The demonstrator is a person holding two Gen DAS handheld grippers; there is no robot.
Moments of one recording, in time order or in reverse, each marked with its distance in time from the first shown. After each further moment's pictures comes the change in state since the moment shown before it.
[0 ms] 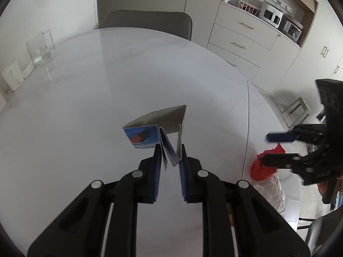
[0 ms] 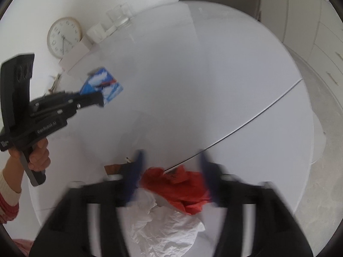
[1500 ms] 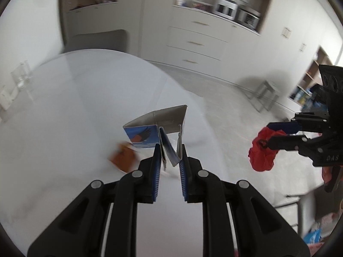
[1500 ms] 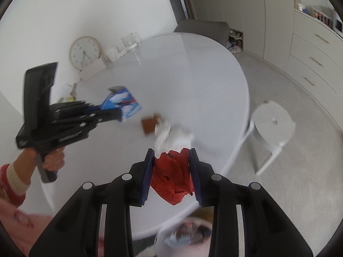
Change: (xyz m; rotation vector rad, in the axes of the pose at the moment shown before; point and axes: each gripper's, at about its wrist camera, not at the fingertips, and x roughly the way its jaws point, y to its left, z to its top) left arm -0.137 -0.160 -0.074 0.182 -0.030 -0.173; right arm -0.217 0.028 -0.161 0.010 -0.127 -0.047
